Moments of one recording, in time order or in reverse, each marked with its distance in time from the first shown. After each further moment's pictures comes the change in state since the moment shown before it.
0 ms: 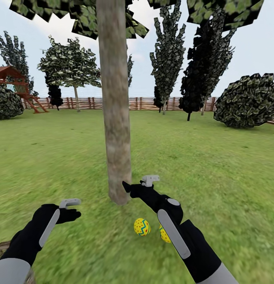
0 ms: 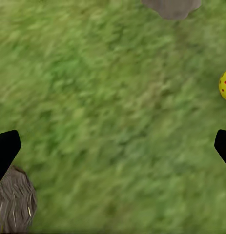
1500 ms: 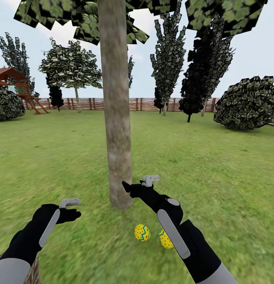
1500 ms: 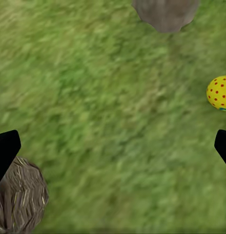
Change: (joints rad) left arm 0.000 0.000 -0.001 0.000 -0.001 -0.002 -0.002; right arm 0.000 0.002 0.000 0.001 0.000 -0.004 0.000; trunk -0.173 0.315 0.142
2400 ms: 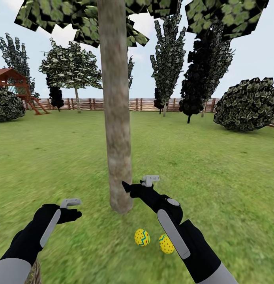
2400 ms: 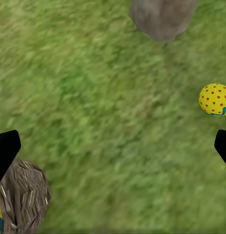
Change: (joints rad) left arm 0.000 -0.005 -0.002 0.000 0.000 -0.001 0.000; right arm 0.000 0.001 0.001 0.000 0.000 0.000 0.000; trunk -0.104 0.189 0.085
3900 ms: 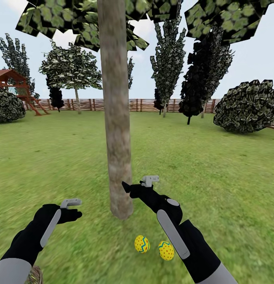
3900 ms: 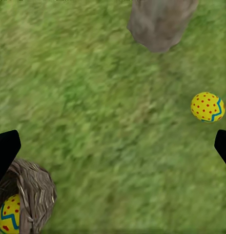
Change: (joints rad) left arm 0.000 -0.001 -0.003 0.000 0.000 -0.001 0.001; right arm 0.000 0.001 0.002 0.007 0.000 -0.001 -0.001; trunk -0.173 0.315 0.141
